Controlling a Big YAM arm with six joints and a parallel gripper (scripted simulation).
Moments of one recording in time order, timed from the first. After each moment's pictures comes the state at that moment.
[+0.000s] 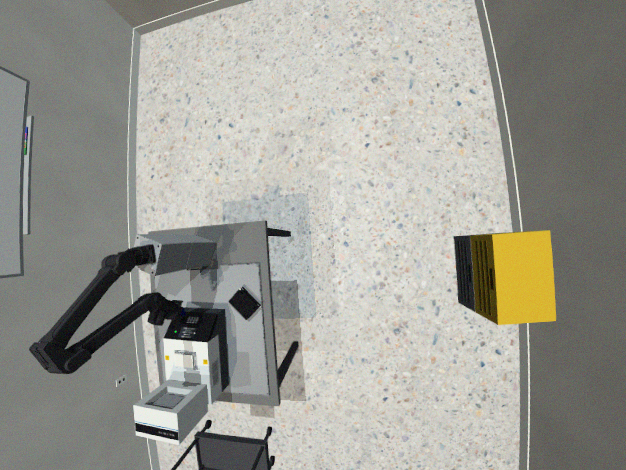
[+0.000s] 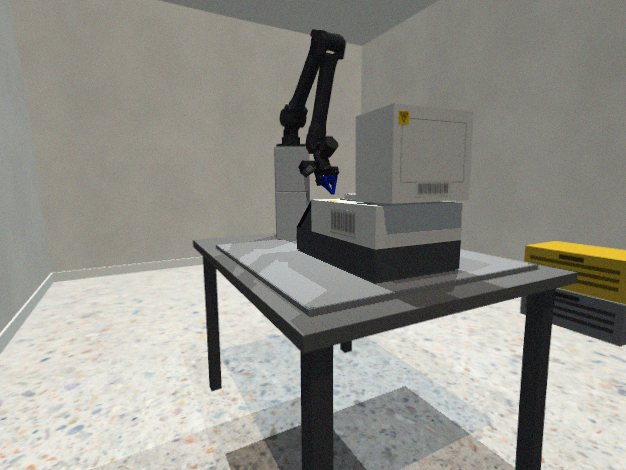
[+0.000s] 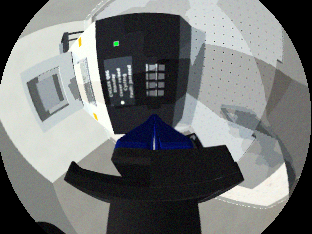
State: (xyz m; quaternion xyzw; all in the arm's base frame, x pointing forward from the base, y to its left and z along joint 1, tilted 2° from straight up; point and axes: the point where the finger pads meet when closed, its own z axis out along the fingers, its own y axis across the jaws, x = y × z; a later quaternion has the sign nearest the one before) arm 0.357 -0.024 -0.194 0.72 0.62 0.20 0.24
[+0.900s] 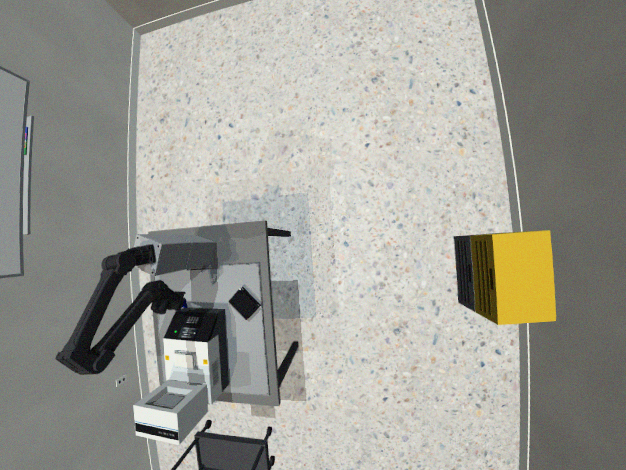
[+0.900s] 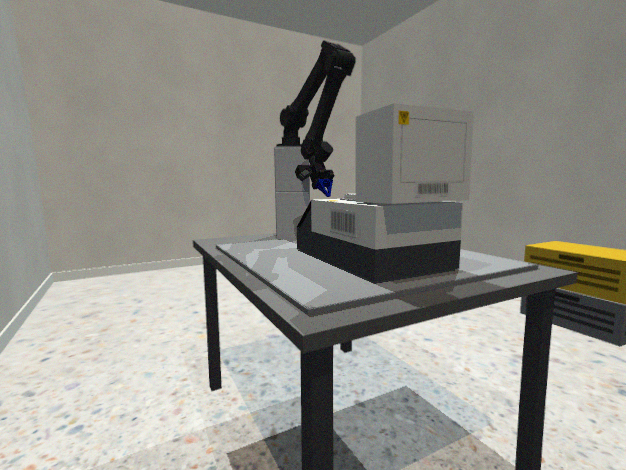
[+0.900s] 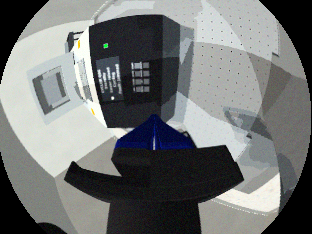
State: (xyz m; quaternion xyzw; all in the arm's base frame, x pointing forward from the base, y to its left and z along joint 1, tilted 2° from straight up) arm 0.317 -0.014 -0.207 0.71 0.61 0.22 0.27
